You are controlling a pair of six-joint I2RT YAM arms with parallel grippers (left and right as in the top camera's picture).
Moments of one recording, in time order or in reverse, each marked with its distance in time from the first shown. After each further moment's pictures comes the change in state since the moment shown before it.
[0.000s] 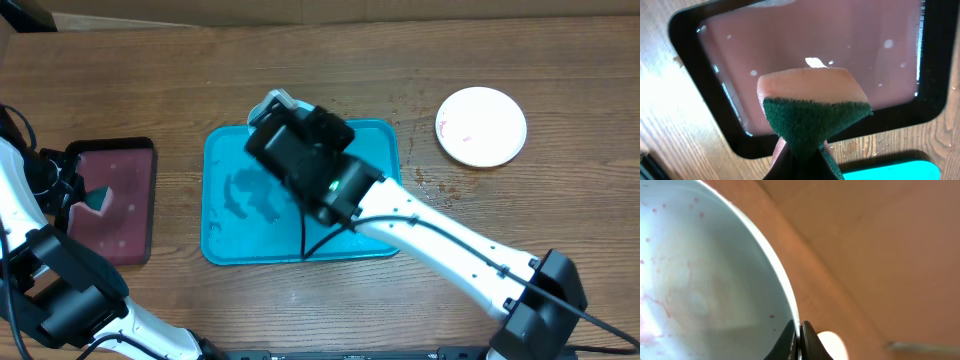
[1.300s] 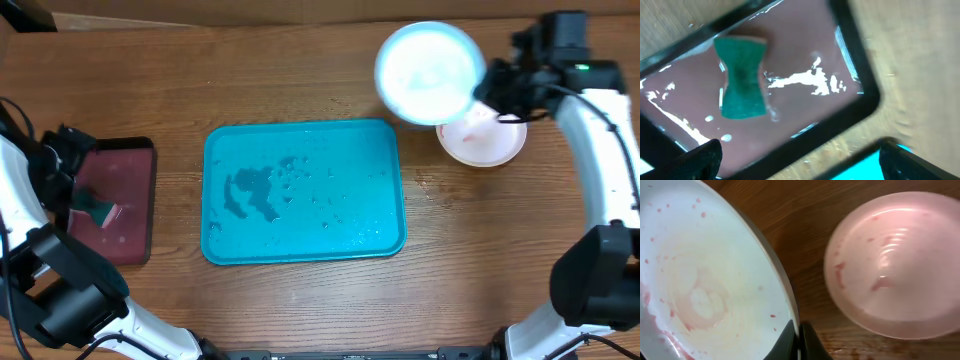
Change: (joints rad) left arm -0.008 0.000 -0.007 0.178 0.137 0.199; right arm -1.020 0.000 0.000 -0.201 -1.170 0.569
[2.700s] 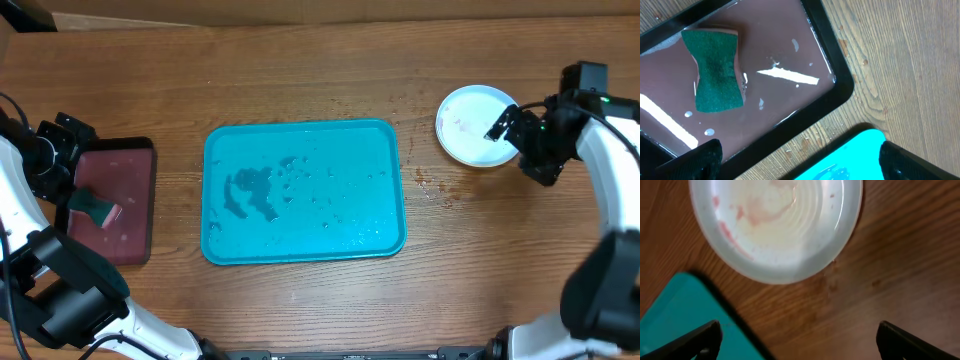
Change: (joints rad) left arm -0.001 -0.004 0.032 -0.023 0.090 0.002; right arm -0.107 -0.117 -0.245 -0.143 0.091 0.059
